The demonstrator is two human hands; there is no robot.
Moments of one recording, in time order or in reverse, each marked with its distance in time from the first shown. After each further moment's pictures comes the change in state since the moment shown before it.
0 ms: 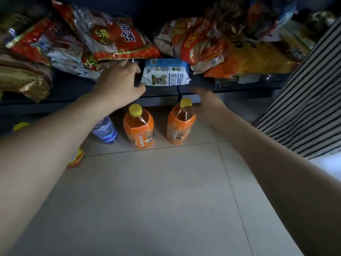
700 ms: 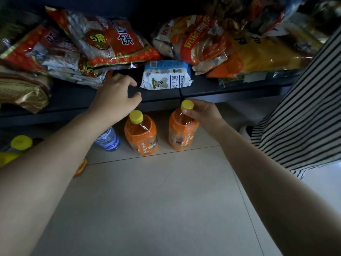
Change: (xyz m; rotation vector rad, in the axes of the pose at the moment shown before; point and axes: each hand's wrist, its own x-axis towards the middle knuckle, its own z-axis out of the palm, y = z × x) left_hand -0.006 -0.011 0.012 -0.188 0.001 -0.109; right_hand 0.016 0.019 0.043 0.738 -0.006 0.082
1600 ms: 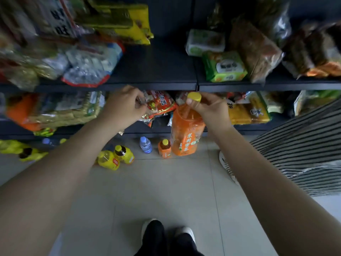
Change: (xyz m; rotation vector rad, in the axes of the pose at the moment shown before) left_hand -0.048 0.133 -0.415 0.021 -0.016 -0.051; right_hand -0.217 -0.409 -0.083 0.195 0.115 -0.149
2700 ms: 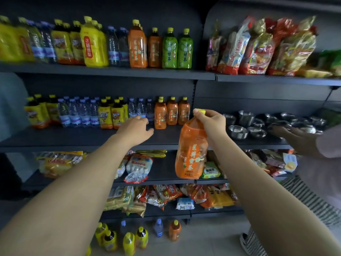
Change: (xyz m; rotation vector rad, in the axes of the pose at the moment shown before) left_hand -0.087 0.085 -0.474 0.283 0.081 0.023; right_hand -0.208 -0.482 0.025 0.157 0.207 -0.266
